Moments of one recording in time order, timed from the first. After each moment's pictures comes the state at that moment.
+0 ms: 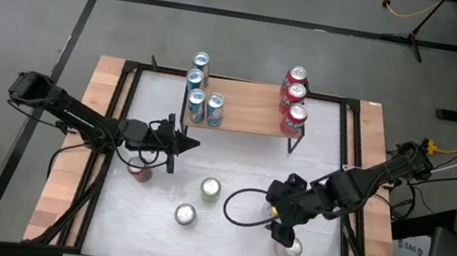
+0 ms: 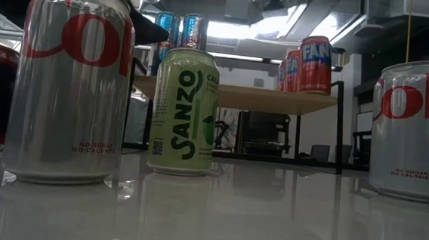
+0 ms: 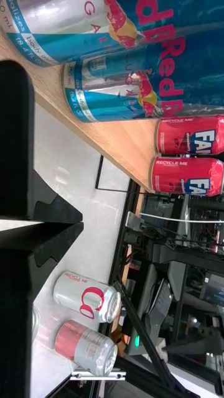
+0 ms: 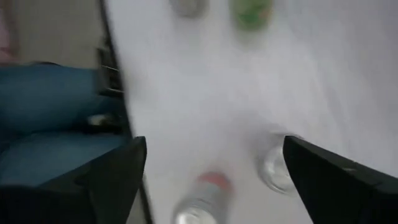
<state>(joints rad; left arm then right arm) -0.14 1.09 0.31 0.69 -0.37 -0.18 0.53 1.57 1.66 -1.16 0.05 0.80</state>
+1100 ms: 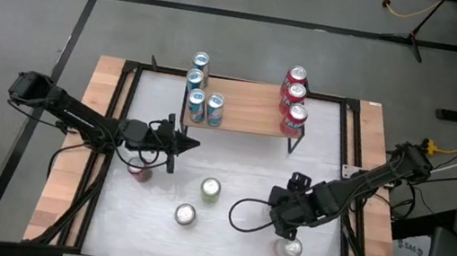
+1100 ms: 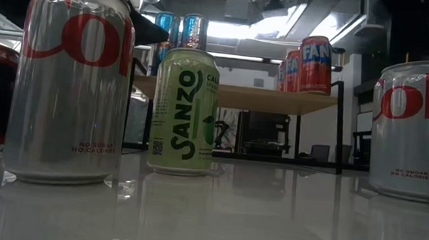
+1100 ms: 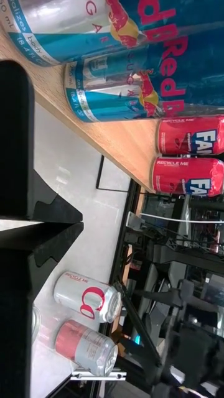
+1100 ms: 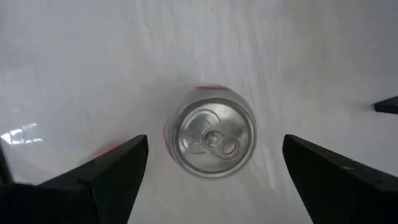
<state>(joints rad) -0.14 1.09 0.31 0.69 -0.37 -0.18 0.55 1.58 1.38 -1.21 0.17 0.73</state>
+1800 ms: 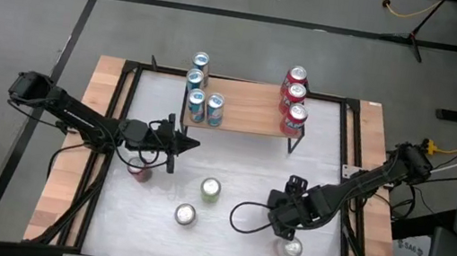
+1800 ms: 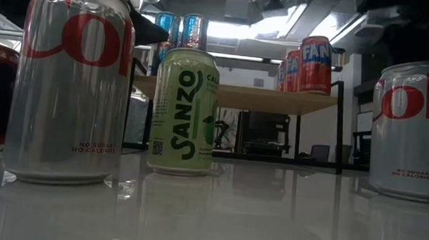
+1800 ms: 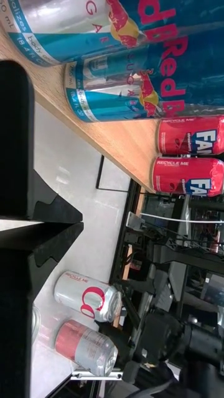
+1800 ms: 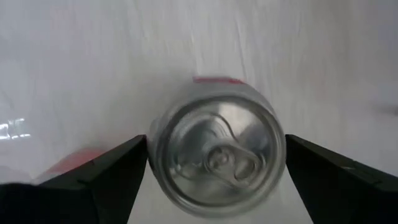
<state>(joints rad) -0.14 1.09 0.31 0.69 -0.37 -0.18 0.55 1.57 1.20 -1.05 0.17 0.70</state>
